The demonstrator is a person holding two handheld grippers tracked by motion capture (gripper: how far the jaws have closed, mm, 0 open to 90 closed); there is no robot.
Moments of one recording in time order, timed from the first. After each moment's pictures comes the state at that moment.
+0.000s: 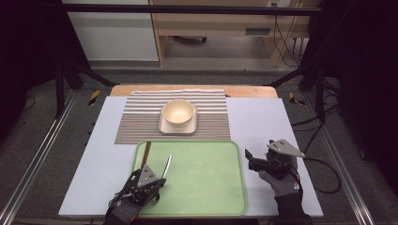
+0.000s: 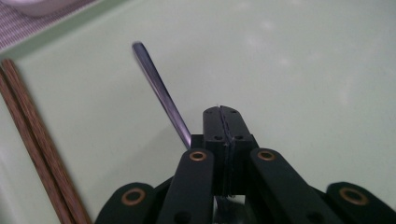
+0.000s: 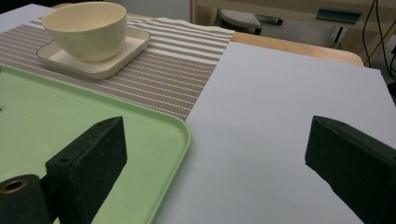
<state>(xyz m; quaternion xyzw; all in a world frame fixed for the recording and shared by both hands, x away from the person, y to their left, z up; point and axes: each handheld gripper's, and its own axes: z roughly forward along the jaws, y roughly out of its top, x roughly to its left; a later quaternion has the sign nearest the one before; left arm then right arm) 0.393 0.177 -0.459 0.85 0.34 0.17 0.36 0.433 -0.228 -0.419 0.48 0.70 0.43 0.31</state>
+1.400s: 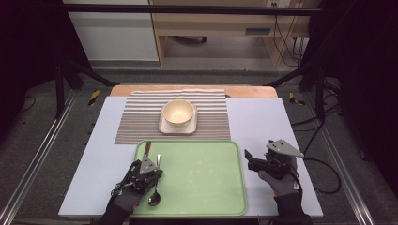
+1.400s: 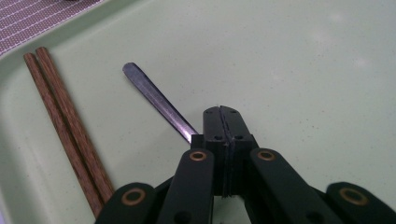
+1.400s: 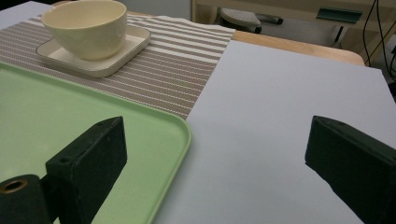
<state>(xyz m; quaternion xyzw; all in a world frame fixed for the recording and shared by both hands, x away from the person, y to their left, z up) 0.420 0.185 -0.471 0.85 0.37 0.18 0.33 0.433 -0.227 -0.420 0.48 0.70 0.43 0.31</state>
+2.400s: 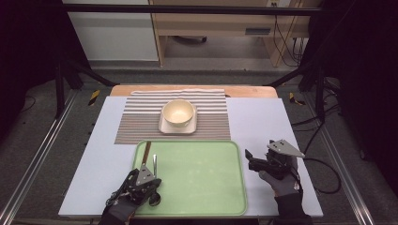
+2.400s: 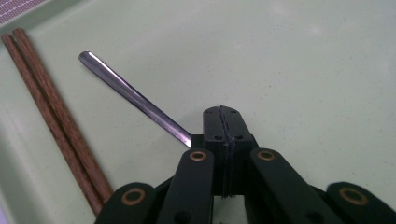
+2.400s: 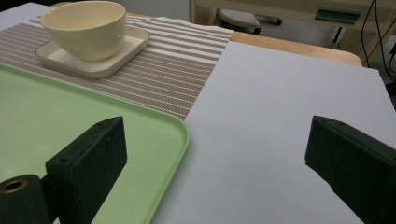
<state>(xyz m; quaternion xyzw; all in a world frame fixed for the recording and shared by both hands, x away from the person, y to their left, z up) 0.393 0.191 -0.470 0.86 0.35 0.17 0.33 0.432 -0.228 -0.419 0.48 0.70 0.43 0.31</state>
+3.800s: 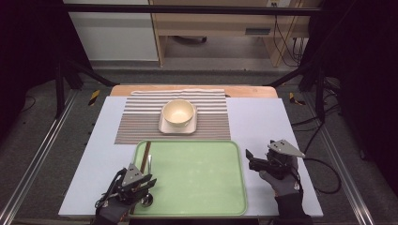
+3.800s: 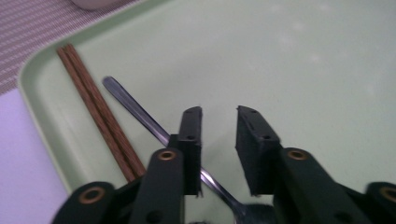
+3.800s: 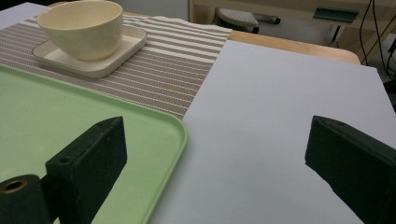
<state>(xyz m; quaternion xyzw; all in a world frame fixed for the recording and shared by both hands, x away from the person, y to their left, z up) 0.389 0.213 -0.455 0.83 0.37 0.18 0.38 0.433 -0.230 -0.420 0.49 0.70 0.43 0.31</state>
